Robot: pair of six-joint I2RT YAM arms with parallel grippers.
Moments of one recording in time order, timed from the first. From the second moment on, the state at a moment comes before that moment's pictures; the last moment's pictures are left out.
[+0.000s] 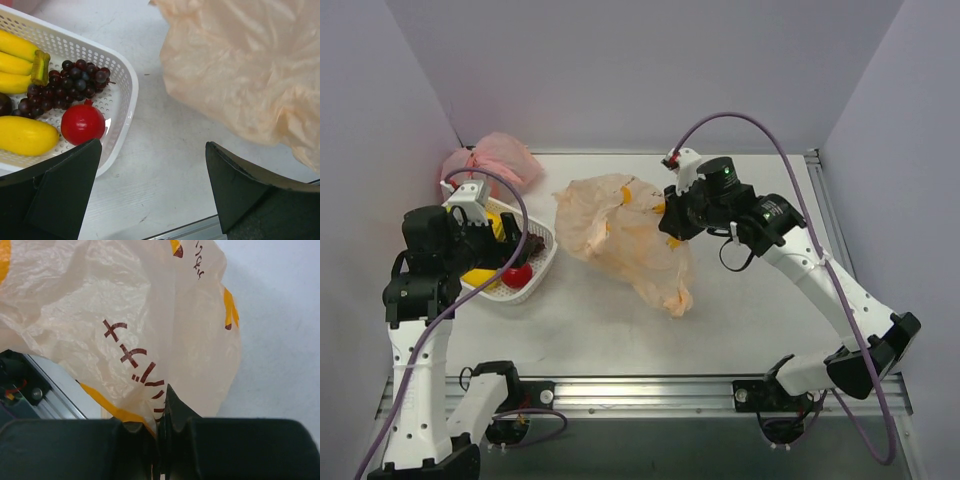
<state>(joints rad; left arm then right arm) 0.06 0.84 1.20 -0.91 0.35 -0.10 0.71 1.38 1.50 -0.73 -0.16 0.08</state>
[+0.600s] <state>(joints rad) 0.06 1.14 1.22 -0.89 0.11 0.02 0.43 1.44 1.37 -0.81 -0.32 0.52</state>
